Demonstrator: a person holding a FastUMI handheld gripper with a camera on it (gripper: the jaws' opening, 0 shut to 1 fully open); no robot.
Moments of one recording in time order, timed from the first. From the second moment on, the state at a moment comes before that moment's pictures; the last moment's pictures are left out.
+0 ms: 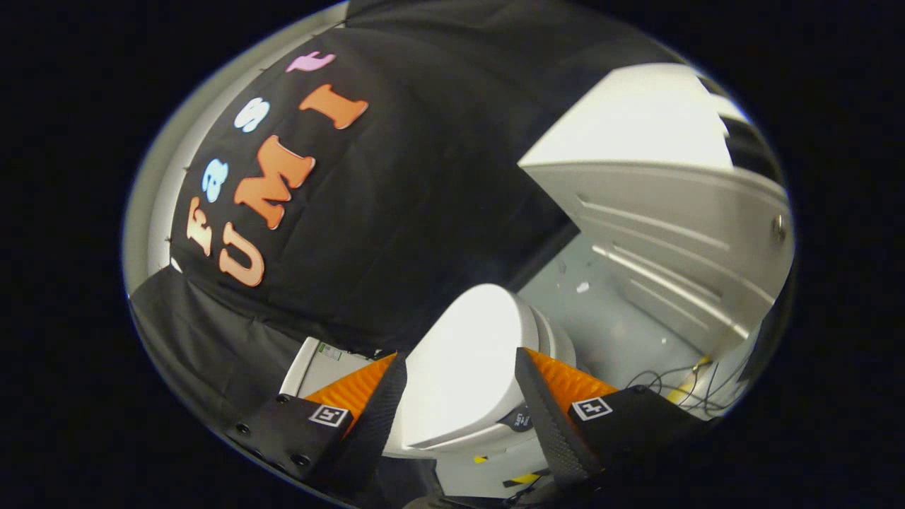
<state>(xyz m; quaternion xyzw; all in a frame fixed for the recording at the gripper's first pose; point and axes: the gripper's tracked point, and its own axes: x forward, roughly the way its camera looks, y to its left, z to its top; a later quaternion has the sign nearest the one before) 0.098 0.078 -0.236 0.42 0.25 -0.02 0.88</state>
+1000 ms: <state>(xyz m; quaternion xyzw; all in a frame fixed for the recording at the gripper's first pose) 0.105 0.141 -0.389 0.58 0.33 -0.04 0.74</state>
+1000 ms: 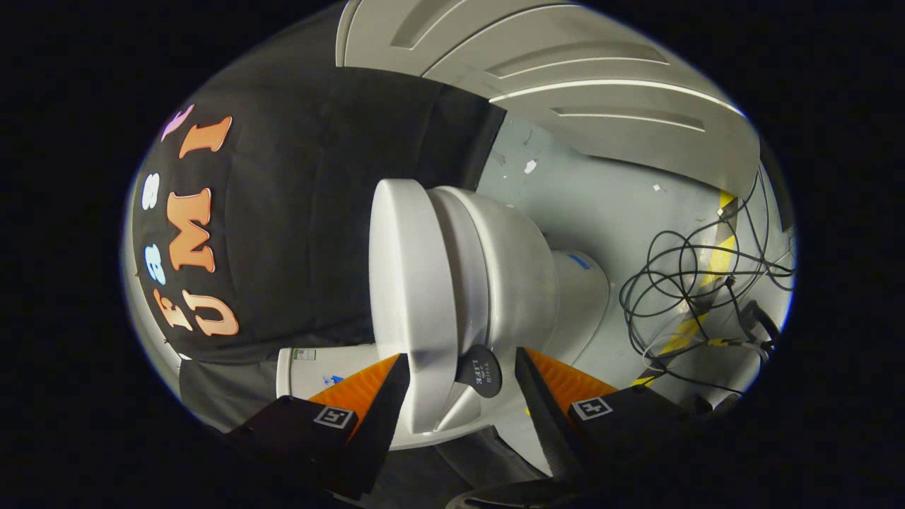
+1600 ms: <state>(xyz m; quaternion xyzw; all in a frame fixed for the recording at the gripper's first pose) 0.109 0.135 -0.397 0.57 0.34 -0.04 0.75</state>
